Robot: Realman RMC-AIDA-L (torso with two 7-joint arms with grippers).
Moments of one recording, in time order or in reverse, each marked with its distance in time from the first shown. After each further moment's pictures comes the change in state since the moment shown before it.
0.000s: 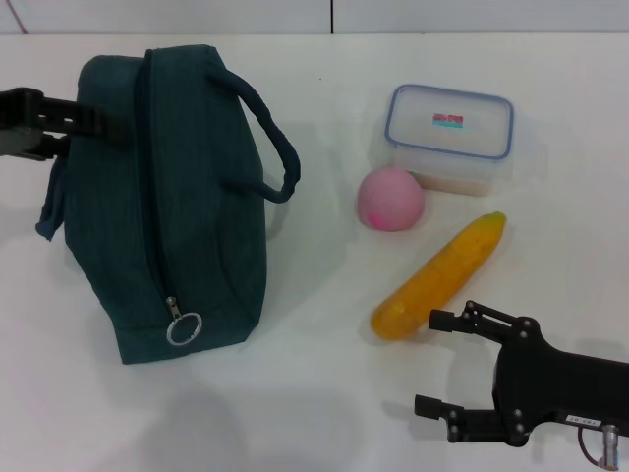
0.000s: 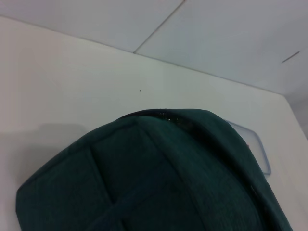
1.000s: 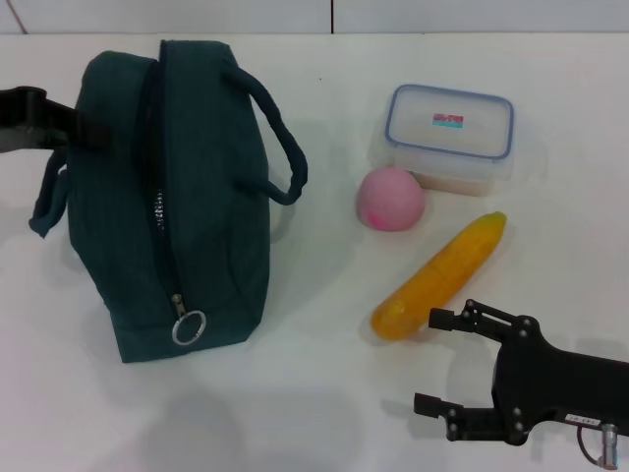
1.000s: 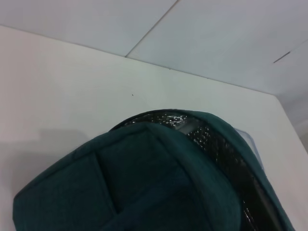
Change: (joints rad) left arm -0.002 0.005 -0.006 -0.030 -0.019 -0.008 0.040; right arm -0.001 0.002 0.004 0.000 0.000 0.000 0.000
